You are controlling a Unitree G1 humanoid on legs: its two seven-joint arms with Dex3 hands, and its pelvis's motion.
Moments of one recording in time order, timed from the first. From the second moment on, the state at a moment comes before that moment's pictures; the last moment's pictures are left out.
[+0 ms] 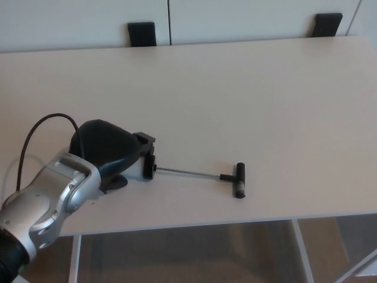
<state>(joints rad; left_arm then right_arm) -0.52 0.65 -0.73 0.35 0.83 0.00 -0.05 0.53 -0.18 -0.32 0.11 0.27 -0.19 0.27</state>
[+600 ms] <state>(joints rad) -0.48 0.64 -0.67 0.23 0.78 -0.01 -0.05 0.67 -0.09 -0.32 -0.43 0.28 -0.23 0.26</state>
